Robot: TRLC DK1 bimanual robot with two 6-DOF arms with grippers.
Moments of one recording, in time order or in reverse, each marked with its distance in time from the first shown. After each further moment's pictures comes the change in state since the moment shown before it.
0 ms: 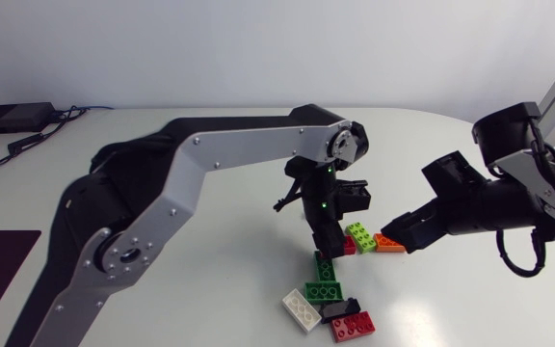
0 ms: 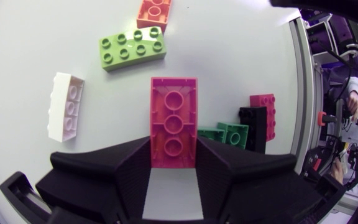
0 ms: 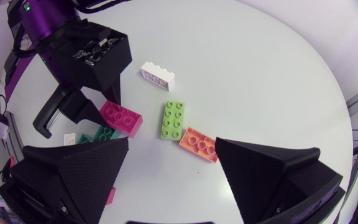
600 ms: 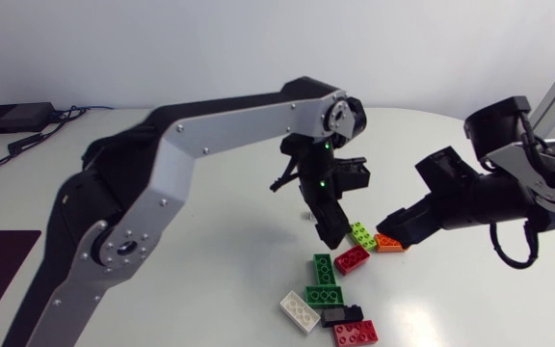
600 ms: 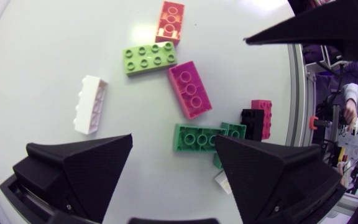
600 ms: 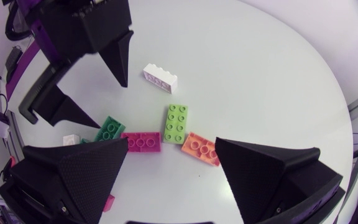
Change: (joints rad) left arm 0.037 -0.014 0.117 -0.096 -0.003 -0.008; right arm 0.026 0.053 0.044 -0.005 0.000 0.000
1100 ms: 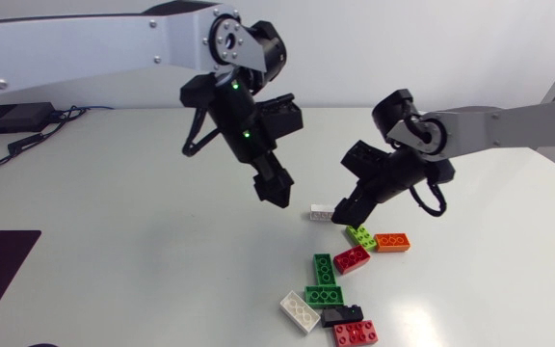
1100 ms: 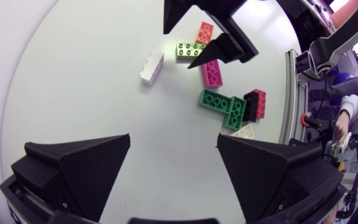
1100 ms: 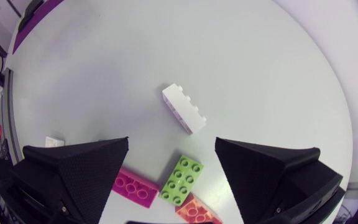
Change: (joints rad) left arm 0.185 -0.453 -0.425 0.140 0.000 -0.018; right arm 0.142 0.489 0.335 0.006 0.000 -0.246
